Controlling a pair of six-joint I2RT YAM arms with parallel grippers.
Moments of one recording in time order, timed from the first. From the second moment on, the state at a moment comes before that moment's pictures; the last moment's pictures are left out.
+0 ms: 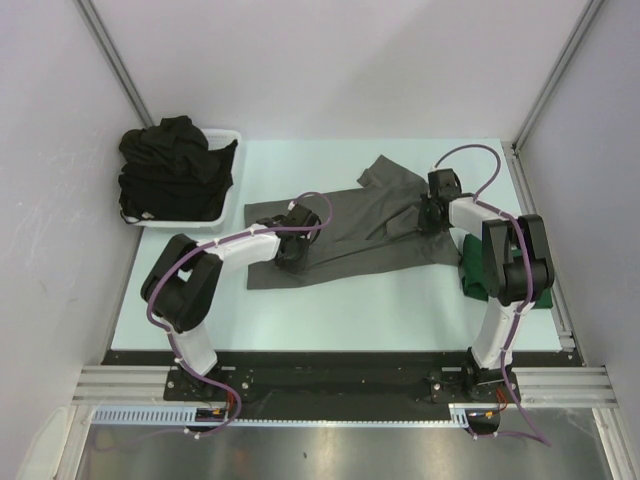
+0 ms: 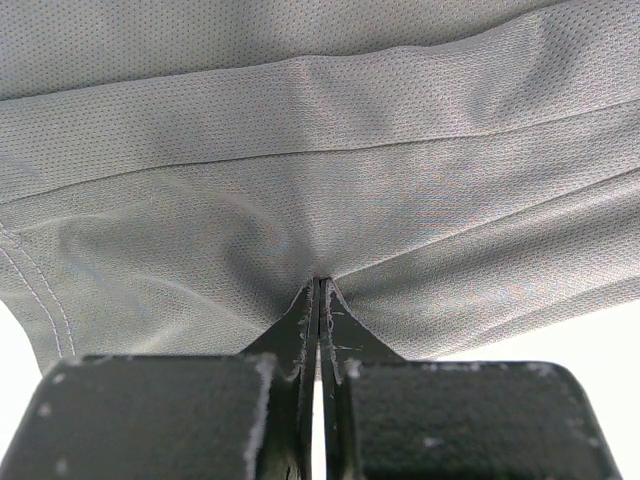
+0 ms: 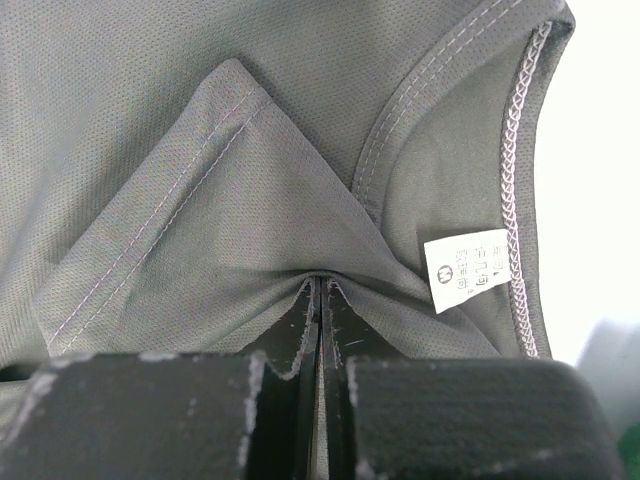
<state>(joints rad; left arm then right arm) -0.61 1.78 1.09 -0.53 -0.17 -0.39 0.16 1.92 1.23 -0.32 0.05 0.28</state>
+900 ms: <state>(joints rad) -0.61 1.77 1.09 -0.53 -0.17 -0.37 0.19 1.80 1.06 -0.25 0.10 0.30</state>
